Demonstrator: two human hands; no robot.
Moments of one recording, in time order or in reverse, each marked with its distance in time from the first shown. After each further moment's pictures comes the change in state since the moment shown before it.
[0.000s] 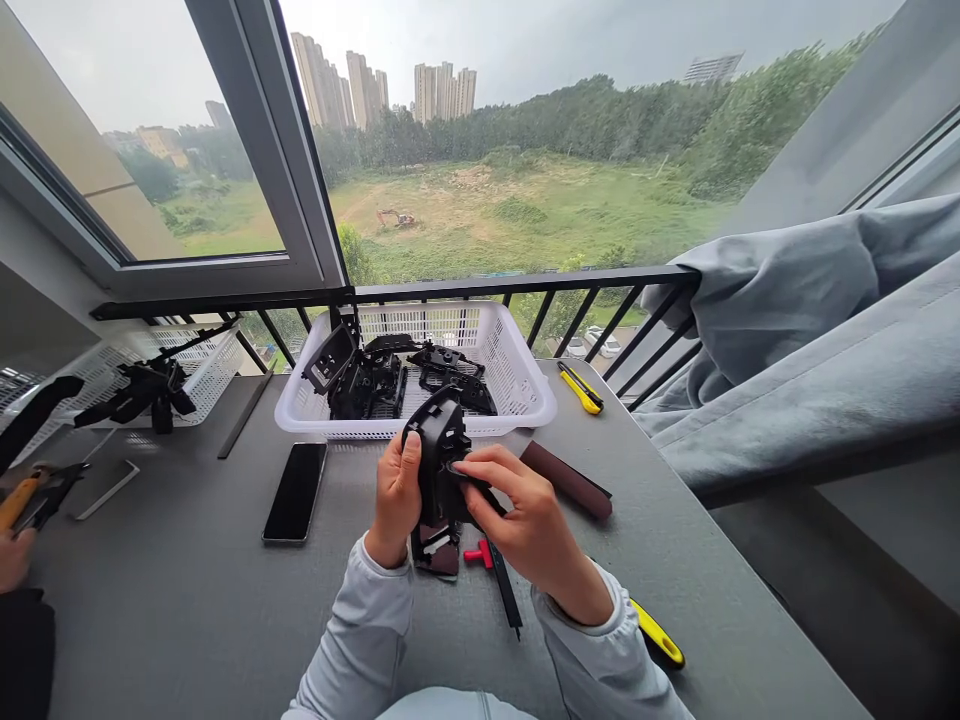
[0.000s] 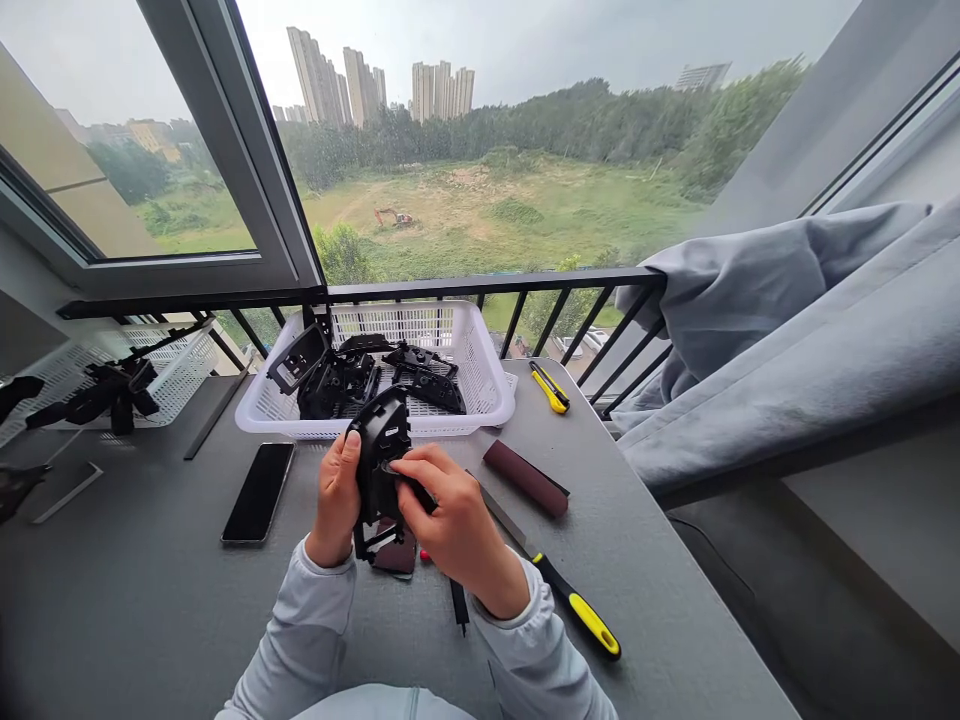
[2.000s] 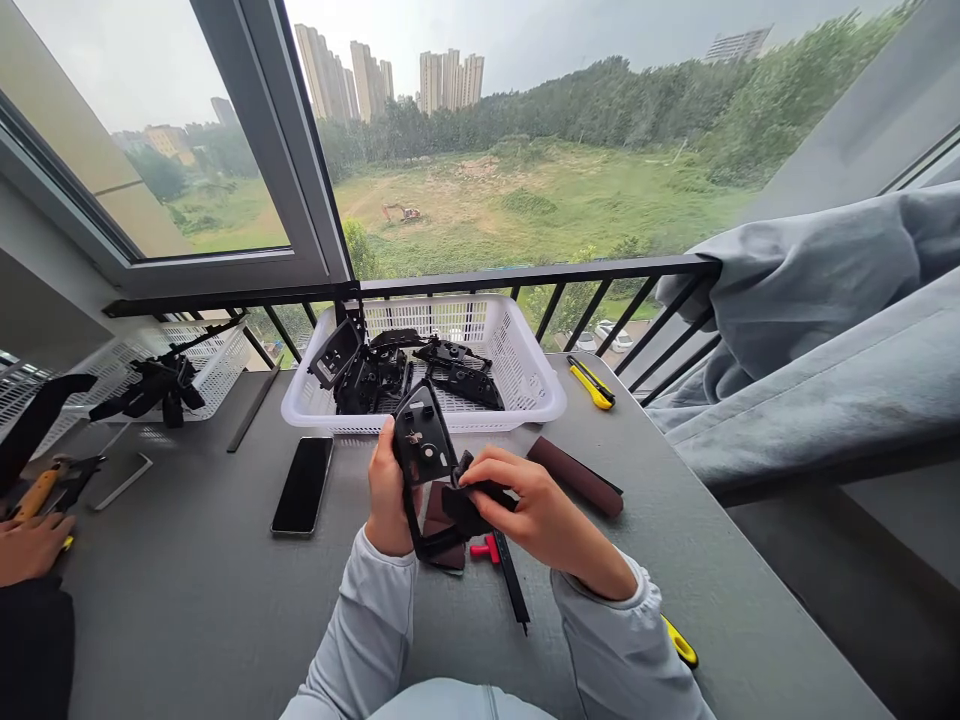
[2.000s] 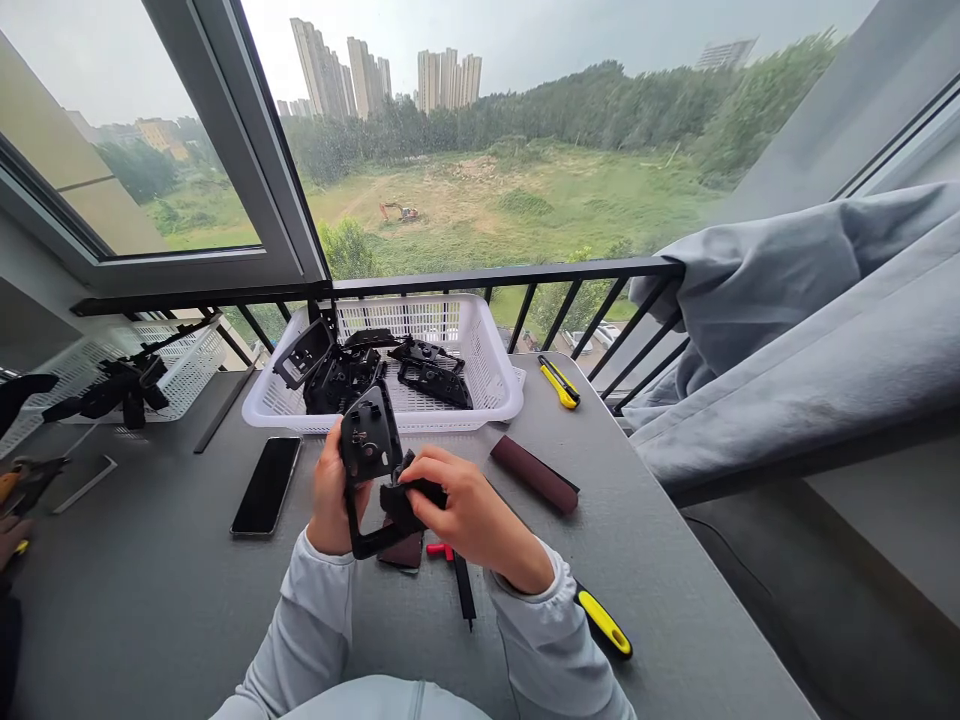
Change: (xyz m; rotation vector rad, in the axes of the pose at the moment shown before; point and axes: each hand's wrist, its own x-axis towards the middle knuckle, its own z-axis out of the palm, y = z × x) left_hand 0.015 0.000 -0.005 -0.292 0.264 -0.302; right_hand 0.005 0.011 -0.014 0.086 -0.314 0.107
